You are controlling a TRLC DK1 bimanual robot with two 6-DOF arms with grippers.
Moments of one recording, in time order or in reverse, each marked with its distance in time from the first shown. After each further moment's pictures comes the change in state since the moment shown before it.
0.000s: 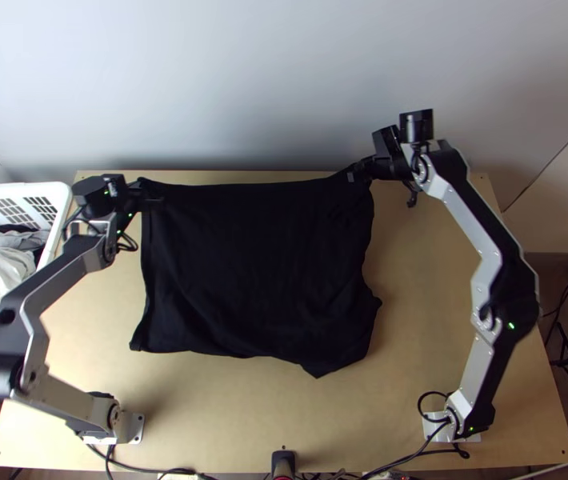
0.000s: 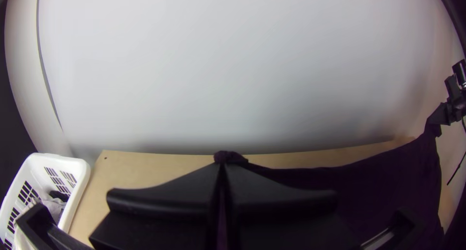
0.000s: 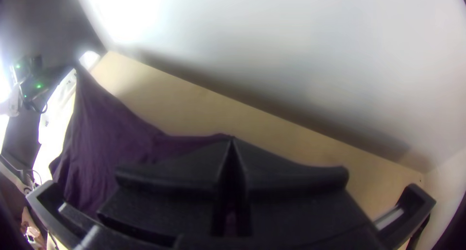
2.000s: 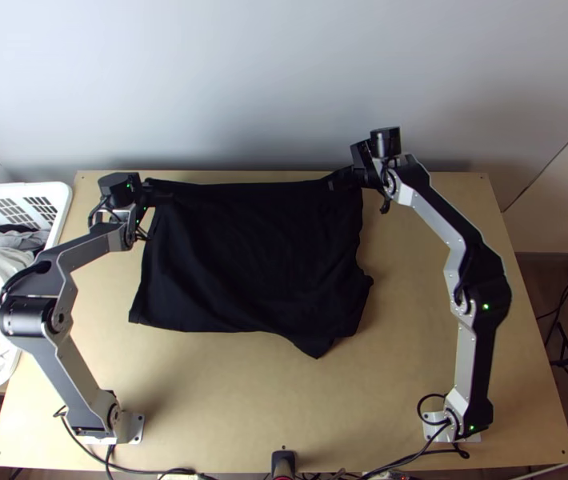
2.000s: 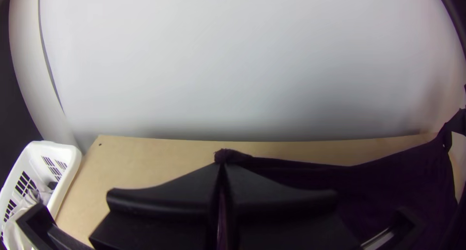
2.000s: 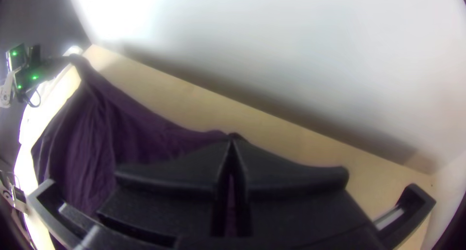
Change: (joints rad) left arm 0.004 0.285 0.141 0.092 -0.094 0.006; right arm 0.053 0.132 -0.055 0.220 0.098 0.016
